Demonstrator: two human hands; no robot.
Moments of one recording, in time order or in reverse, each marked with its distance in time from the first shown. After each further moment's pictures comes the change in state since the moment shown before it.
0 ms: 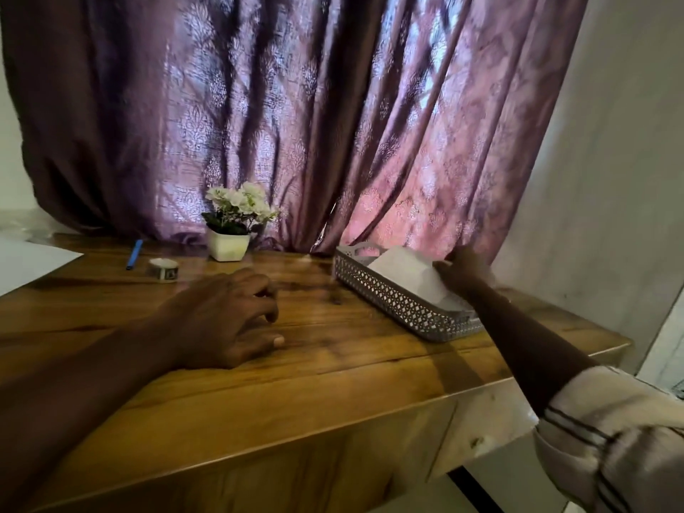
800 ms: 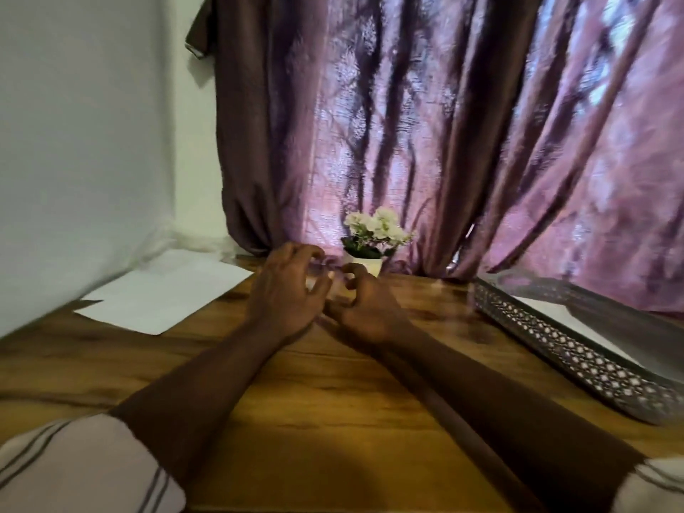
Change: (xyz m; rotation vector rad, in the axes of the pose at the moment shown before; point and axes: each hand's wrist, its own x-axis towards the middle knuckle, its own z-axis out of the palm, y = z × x) left_hand -0.032 -0.057 -0.027 0.022 0.437 -0.780; right_hand -0.177 -0.292 0.102 0.644 -0.469 -0.660
